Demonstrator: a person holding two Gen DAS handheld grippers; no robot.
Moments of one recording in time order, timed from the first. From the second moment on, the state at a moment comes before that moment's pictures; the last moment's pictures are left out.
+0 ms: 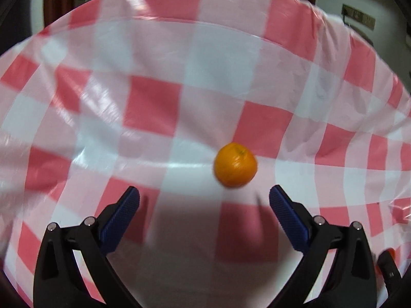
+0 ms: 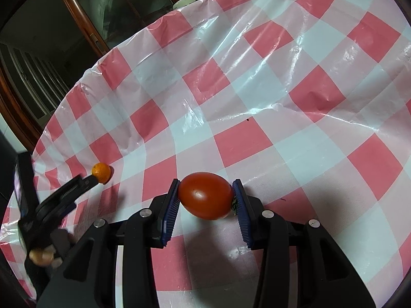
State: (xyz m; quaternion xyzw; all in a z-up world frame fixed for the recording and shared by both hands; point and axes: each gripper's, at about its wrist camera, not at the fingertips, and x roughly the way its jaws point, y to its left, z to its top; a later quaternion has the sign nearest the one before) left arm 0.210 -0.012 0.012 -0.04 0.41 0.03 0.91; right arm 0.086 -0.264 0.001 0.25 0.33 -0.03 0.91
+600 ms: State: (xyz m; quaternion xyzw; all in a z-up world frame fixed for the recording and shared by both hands) left arm 0.244 -0.040 -0.002 0.02 0.43 0.00 0.90; right arm 0.088 -0.263 0.001 0.25 0.34 -0.03 0.91
